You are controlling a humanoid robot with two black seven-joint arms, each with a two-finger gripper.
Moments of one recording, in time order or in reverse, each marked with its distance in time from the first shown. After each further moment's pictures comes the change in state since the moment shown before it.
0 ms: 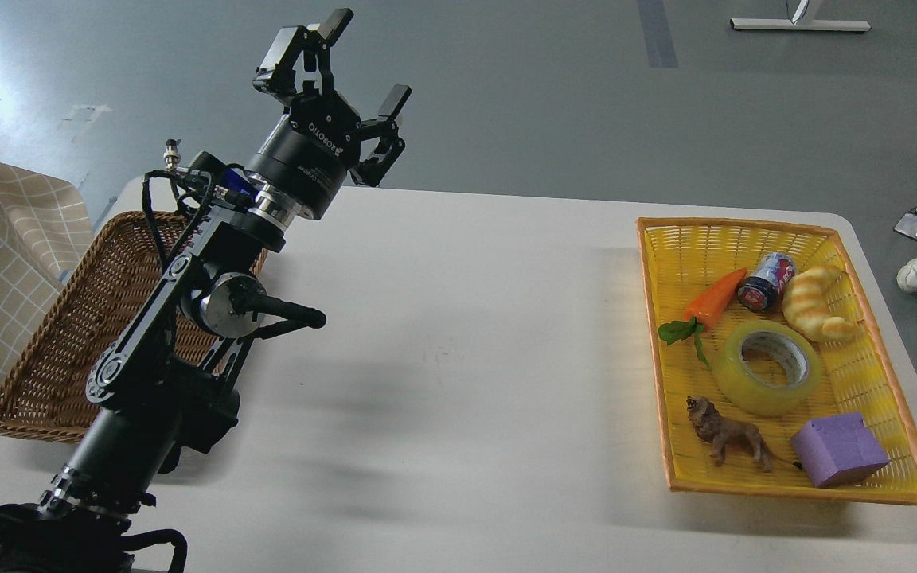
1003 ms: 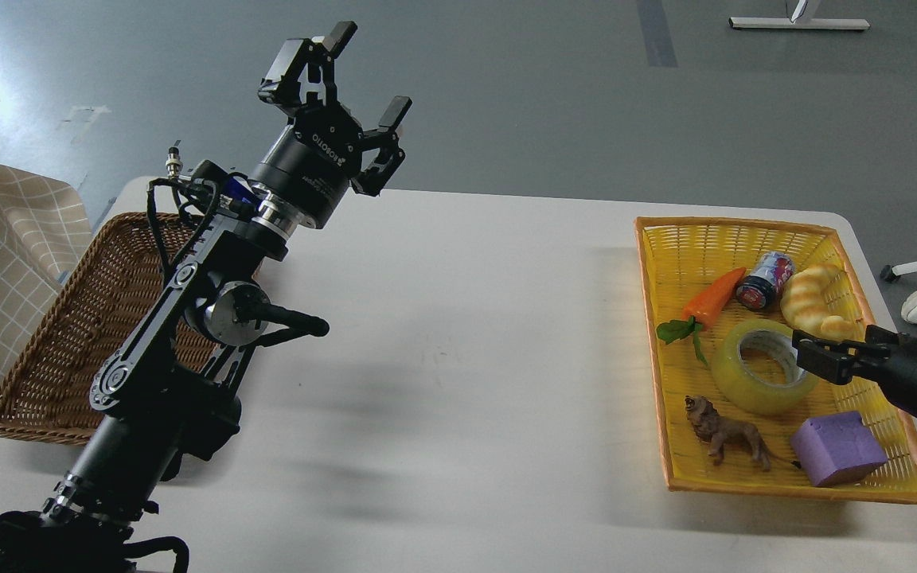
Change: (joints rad) left arm 0.019 -0.004 -0.003 0.001 0.039 0.002 -0.004; right arm 0.030 0.191 -0.222 0.022 -0.525 -0.004 -0.058
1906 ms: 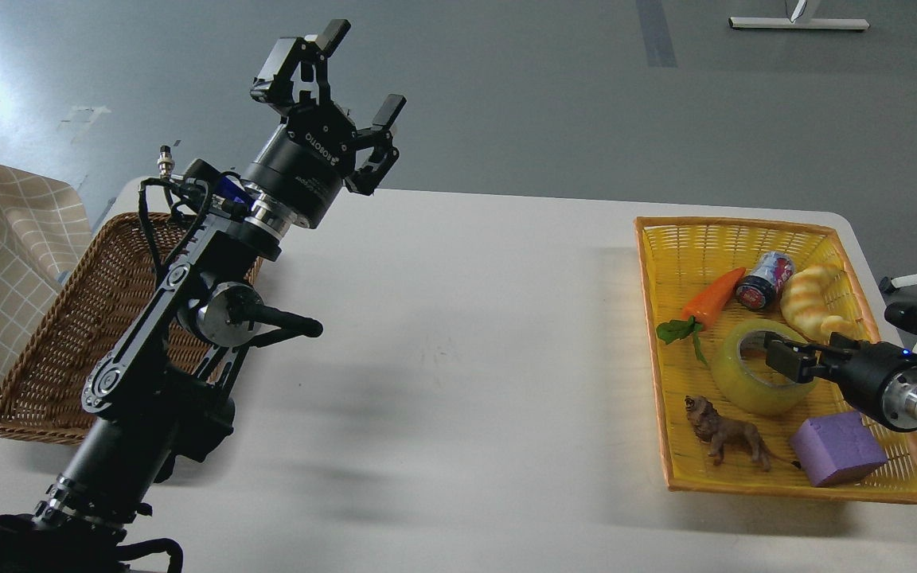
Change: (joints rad) left arm 0.010 0.015 -0.004 -0.016 0.000 -0.003 -0.001; right arm 0.032 0.135 -0.009 -0.070 -0.046 -0.002 -0.055
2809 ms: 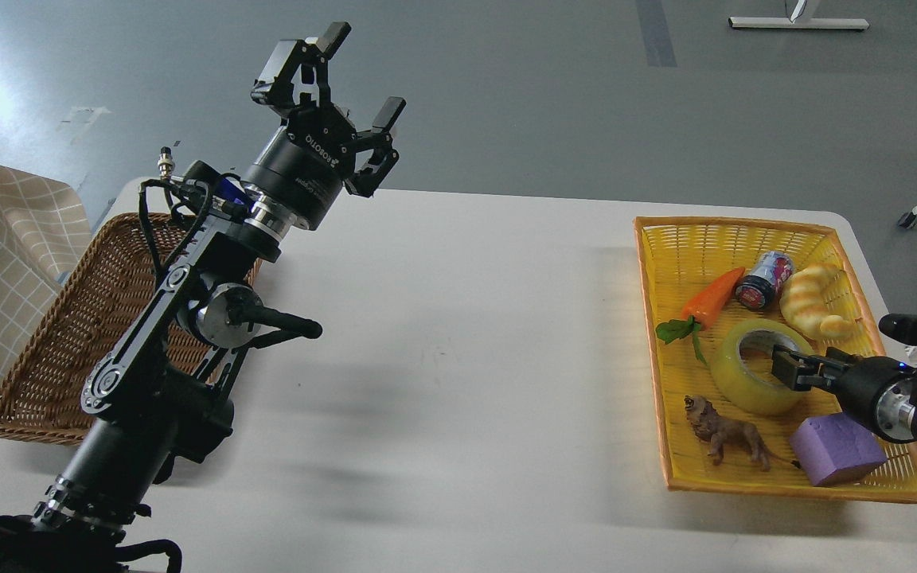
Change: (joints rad) left arm 0.003 0.005 0.001 0.001 0.000 0.000 0.001; right arm -0.004 0.033 -0.008 -0.037 0.000 0.002 -0.041
